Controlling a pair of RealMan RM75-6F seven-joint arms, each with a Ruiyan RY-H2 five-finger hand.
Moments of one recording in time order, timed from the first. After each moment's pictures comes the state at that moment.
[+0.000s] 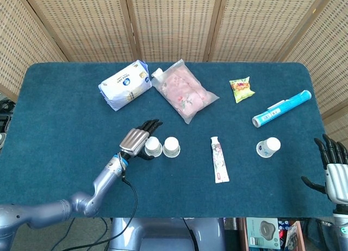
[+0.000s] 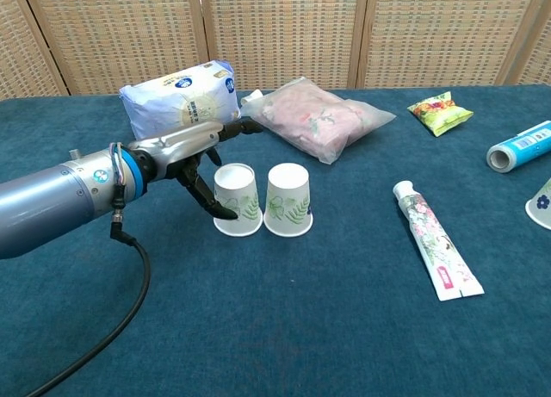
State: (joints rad) left arm -0.81 -1.76 -0.22 -1.26 1.18 0.87 0.12; right arm 0.08 -1.15 0.12 -1.47 -1.48 1.52 0.12
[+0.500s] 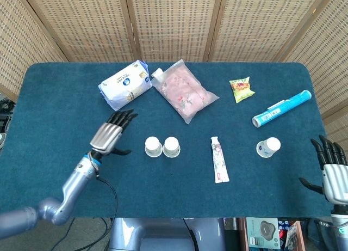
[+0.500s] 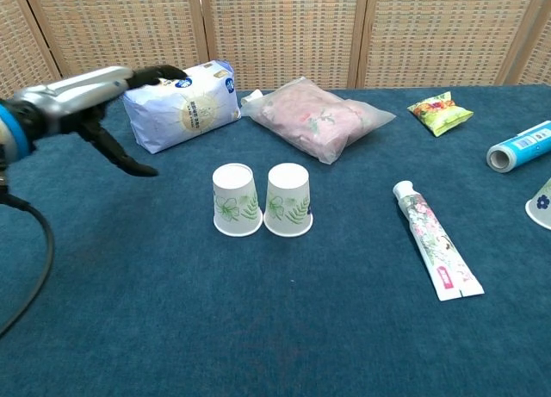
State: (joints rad) left arm -0.67 -1.46 -0.17 -1.53 1.26 1.06 0.15; right arm 0.09 -1.15 0.10 -1.48 -1.49 1.50 0.10
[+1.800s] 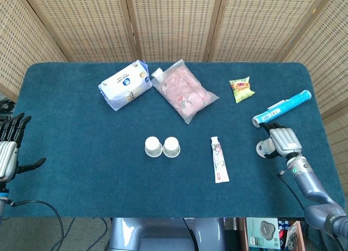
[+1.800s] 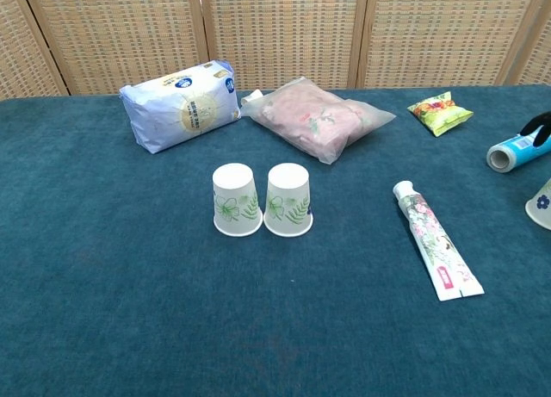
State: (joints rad) left arm -0.24 -1.04 -0.09 -1.78 1.35 1.47 0.05; right arm 0.55 -1.26 0.16 -1.28 -1.20 0.78 -0.03
